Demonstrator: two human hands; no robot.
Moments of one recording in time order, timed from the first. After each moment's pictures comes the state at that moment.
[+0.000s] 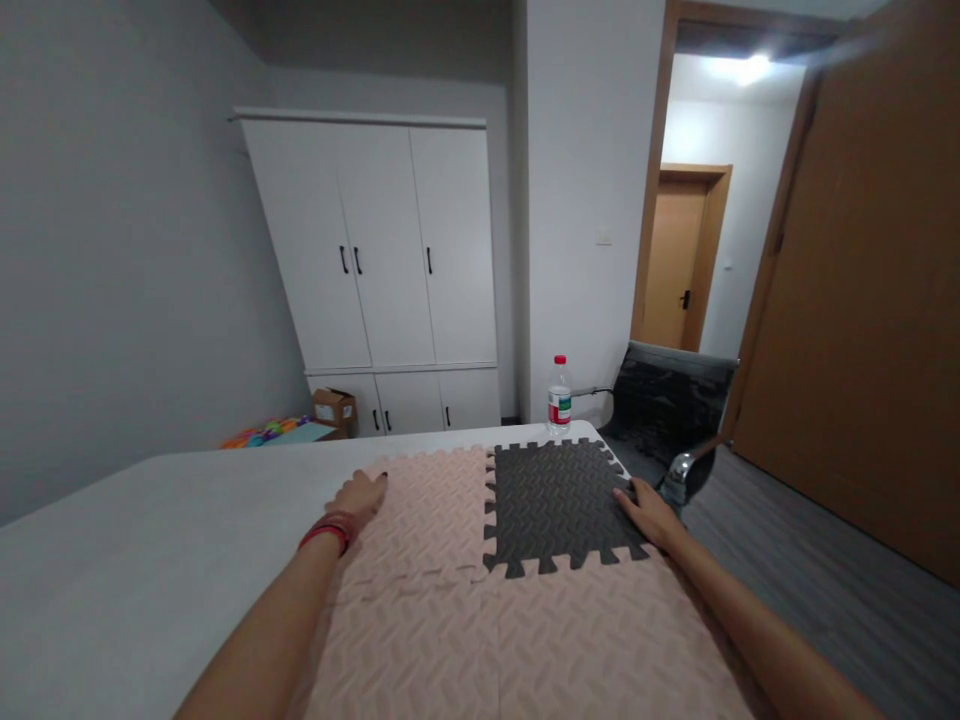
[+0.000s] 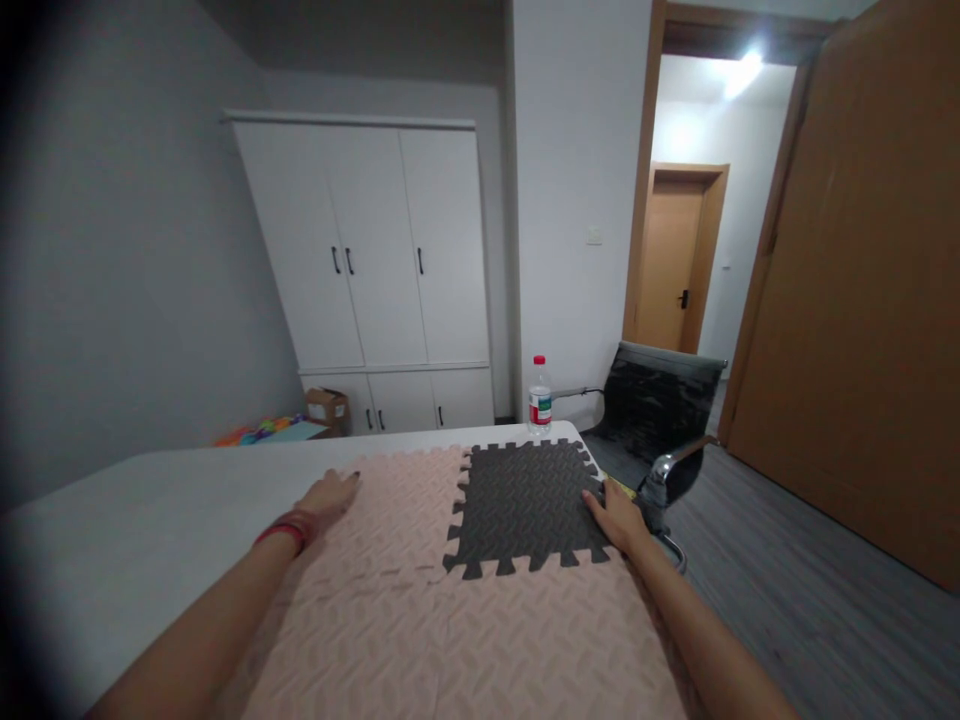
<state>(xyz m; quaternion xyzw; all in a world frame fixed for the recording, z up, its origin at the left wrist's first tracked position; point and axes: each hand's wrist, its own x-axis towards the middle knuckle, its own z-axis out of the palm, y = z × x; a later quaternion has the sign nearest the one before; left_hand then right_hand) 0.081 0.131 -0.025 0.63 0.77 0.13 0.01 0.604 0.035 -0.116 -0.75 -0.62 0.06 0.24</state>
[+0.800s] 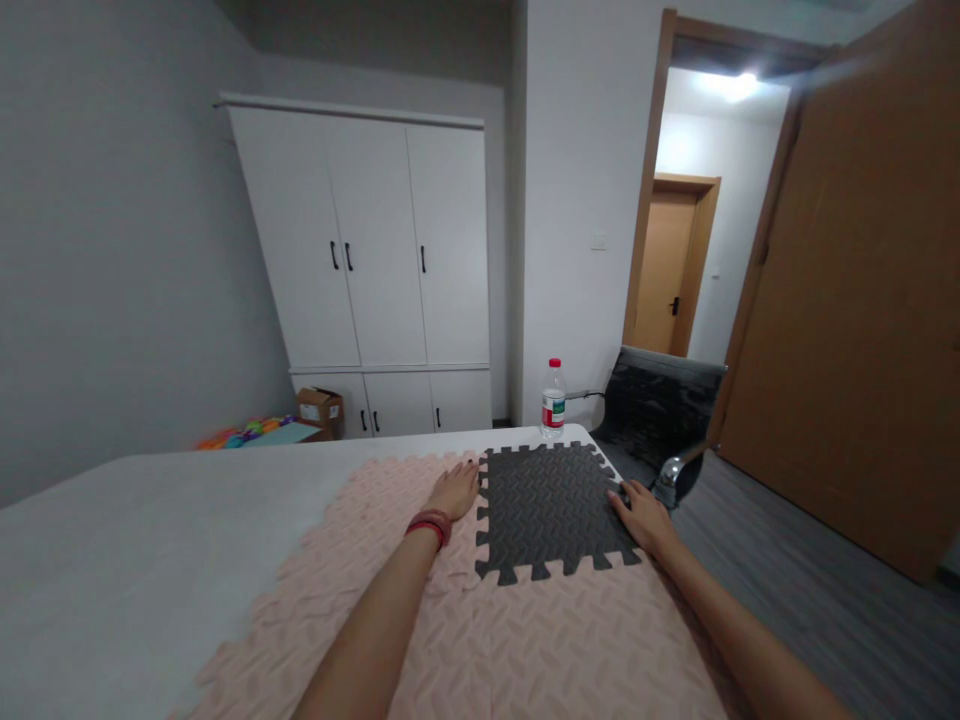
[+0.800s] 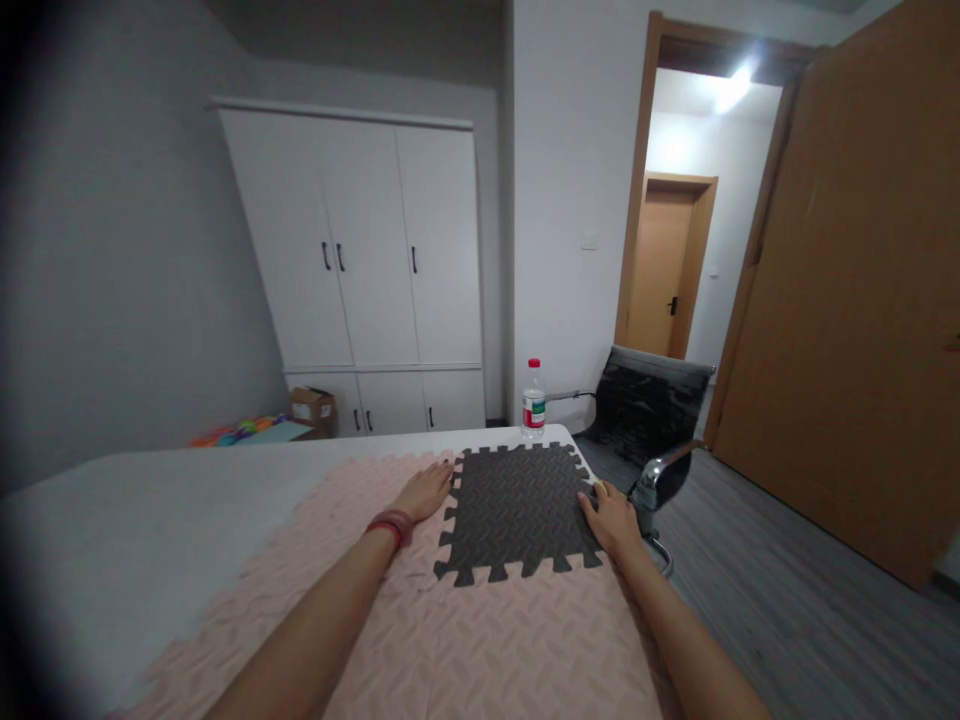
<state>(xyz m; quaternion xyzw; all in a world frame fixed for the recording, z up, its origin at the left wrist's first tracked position) 0.230 0.156 -0.084 0.85 0.51 0.12 -0.04 0.593 0.026 -0.105 -0.78 -0.60 -0.01 0.20</state>
